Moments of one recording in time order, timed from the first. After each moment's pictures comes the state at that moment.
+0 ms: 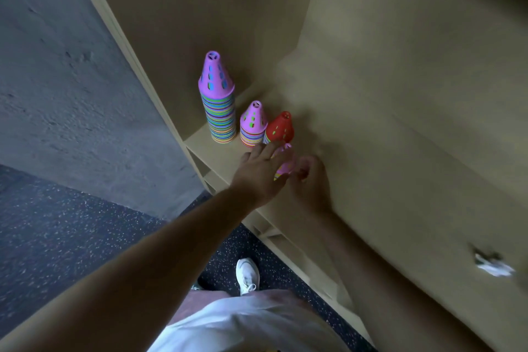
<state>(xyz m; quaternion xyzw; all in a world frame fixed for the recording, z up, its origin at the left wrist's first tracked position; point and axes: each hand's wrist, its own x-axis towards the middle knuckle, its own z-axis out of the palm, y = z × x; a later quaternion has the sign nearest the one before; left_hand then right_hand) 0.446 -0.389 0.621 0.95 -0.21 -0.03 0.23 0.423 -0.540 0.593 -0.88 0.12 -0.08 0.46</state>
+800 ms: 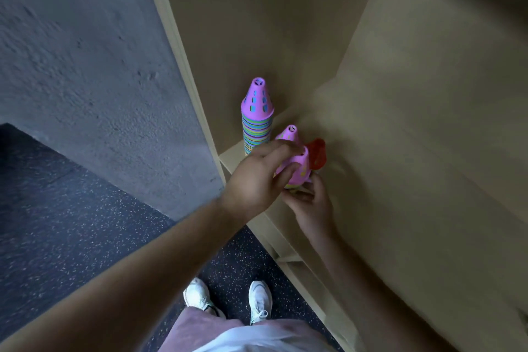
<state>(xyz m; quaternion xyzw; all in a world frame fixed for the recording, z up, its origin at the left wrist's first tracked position) 0.442 -0.333 0.702 0.88 -0.20 0.13 0.41 0.426 -0.482 0.623 -0.71 0.12 0.05 0.69</state>
